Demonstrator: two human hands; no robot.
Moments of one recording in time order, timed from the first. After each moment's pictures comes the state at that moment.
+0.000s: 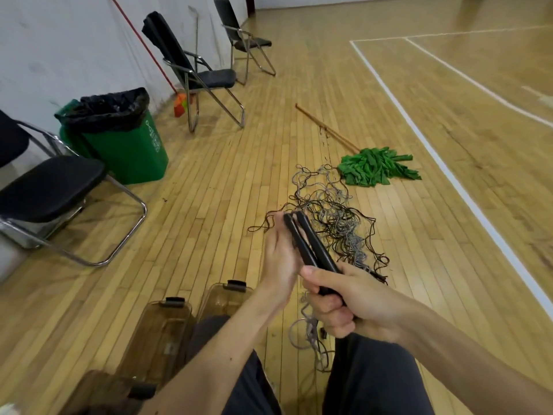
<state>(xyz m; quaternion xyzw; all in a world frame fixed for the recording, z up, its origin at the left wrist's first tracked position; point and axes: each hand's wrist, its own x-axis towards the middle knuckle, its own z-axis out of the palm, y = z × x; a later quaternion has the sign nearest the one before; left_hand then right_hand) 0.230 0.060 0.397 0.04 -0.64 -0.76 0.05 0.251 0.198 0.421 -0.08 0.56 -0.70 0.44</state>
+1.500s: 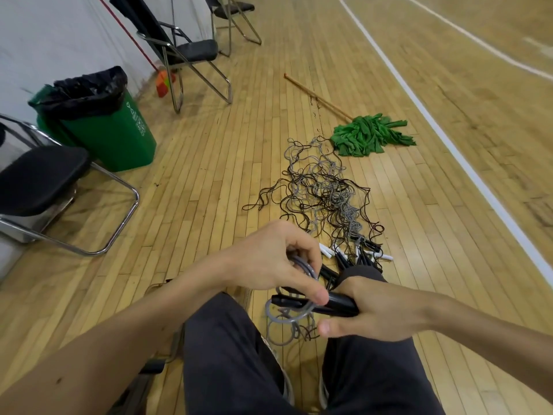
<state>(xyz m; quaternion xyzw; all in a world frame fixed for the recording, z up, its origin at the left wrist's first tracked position) 0.248 0.040 0.445 -0.25 -0.83 -0.43 -0.26 0.269 0.247 0.397 -0.30 0.82 -0.32 0.36</state>
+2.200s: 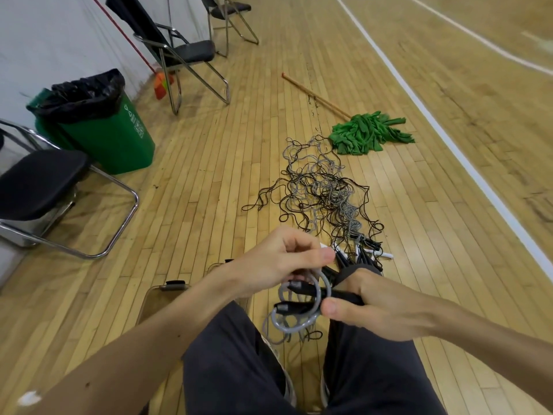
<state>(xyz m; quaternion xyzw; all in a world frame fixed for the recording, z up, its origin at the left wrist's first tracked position) 0.252 0.052 0.420 -0.19 -0.73 -0.60 -0.27 0.275 0.252 0.383 -0.28 0.81 -0.43 0.29</state>
